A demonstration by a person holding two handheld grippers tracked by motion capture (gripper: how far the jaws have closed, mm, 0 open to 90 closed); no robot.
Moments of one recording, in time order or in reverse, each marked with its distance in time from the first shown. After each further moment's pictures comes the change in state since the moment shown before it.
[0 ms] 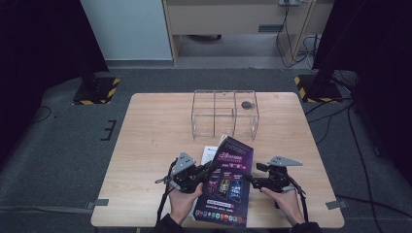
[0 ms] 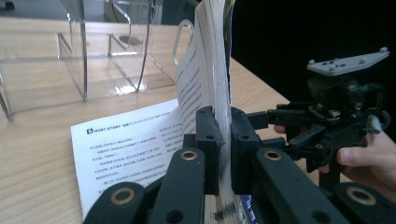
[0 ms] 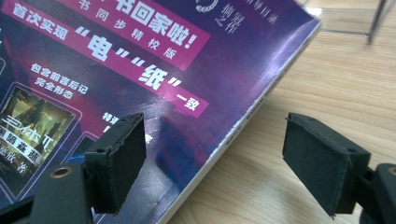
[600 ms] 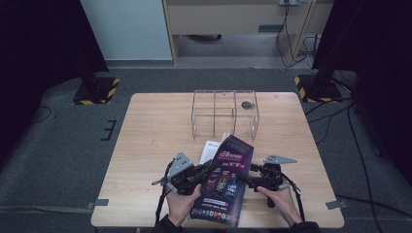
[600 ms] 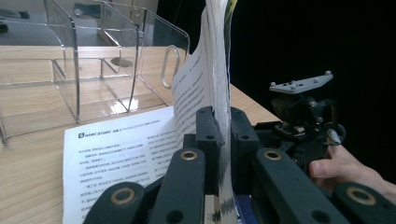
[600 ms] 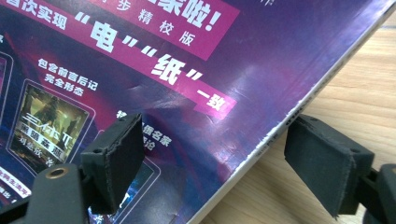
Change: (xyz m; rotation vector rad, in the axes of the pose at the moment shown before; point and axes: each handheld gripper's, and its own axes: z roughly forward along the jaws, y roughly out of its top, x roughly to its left) left arm -0.007 0.007 -0.011 -0.056 -0.038 0.009; right arm 0.003 0.002 0.017 -0.023 0.181 0.070
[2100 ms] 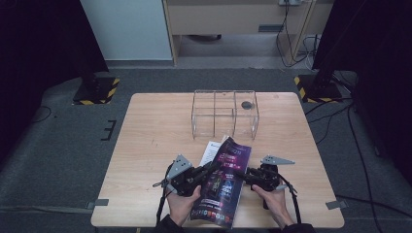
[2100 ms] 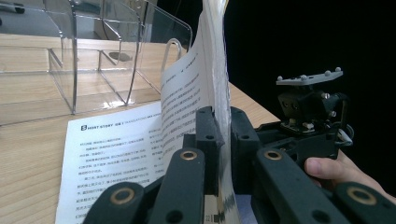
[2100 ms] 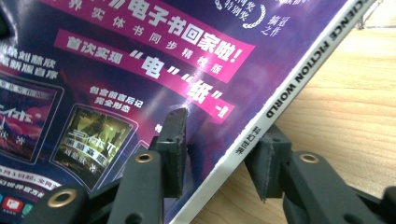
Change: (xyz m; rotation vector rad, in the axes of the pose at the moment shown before) left arm 0.008 -0.014 0.005 -0.009 -0.005 -0.027; right arm 0.014 0.001 0.003 -0.023 -0.023 0.031
